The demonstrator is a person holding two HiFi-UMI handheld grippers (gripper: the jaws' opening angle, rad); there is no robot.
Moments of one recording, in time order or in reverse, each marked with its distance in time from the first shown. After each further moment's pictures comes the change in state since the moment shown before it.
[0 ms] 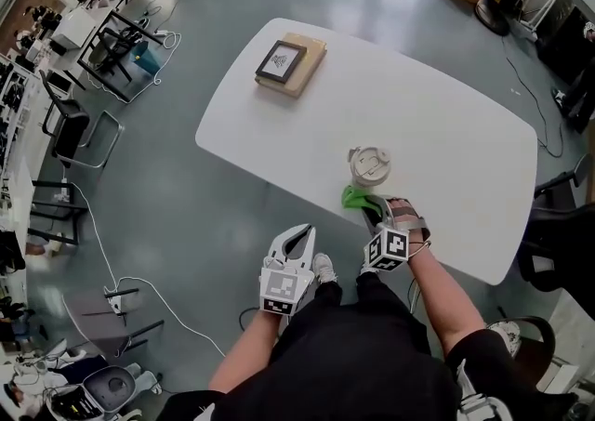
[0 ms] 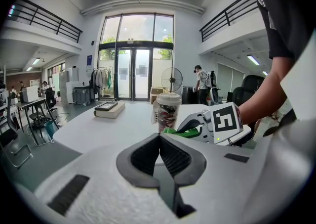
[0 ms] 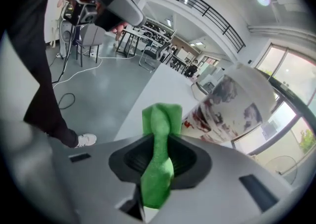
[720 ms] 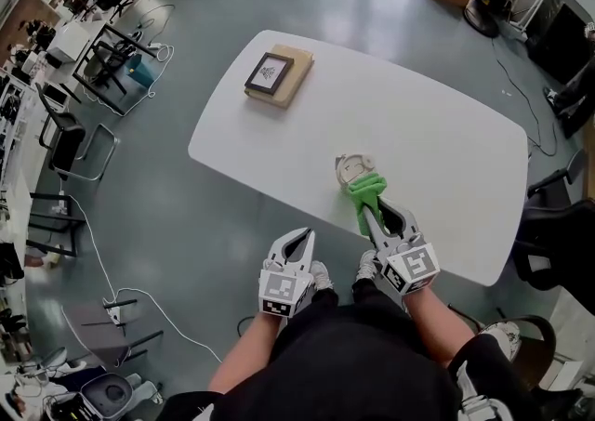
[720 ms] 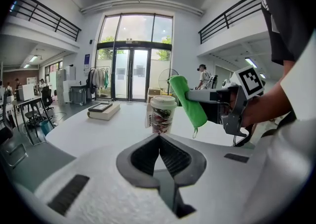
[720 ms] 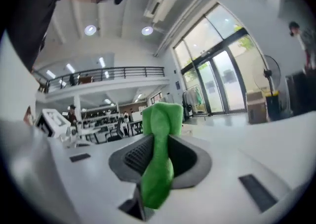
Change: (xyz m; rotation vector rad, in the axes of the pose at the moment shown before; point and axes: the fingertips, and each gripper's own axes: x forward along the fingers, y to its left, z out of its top) left arm 0.014 -0.015 0.017 -0.011 -0.002 -0.020; right arm -0.137 -0.102 0.051 1.004 -0.666 -0.197
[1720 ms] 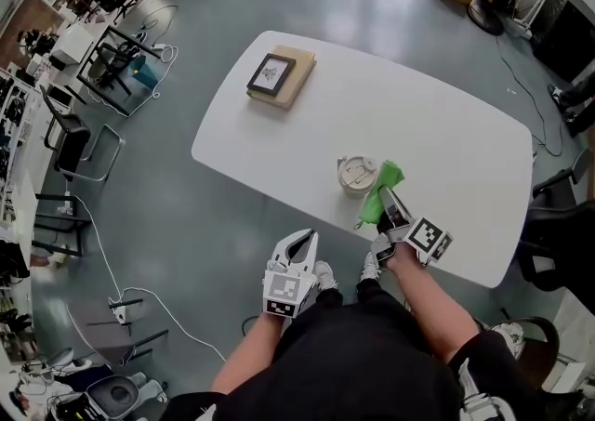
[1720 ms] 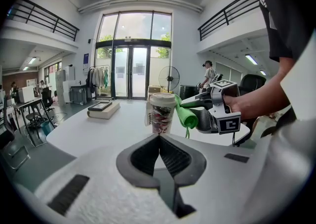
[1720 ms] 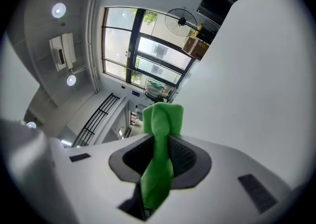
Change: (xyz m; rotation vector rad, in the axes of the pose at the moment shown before) left arm 0.008 -0.006 -0.006 0.018 0.019 -0.004; right arm 0.011 -0.082 -0.064 1.017 -0.009 -0.190
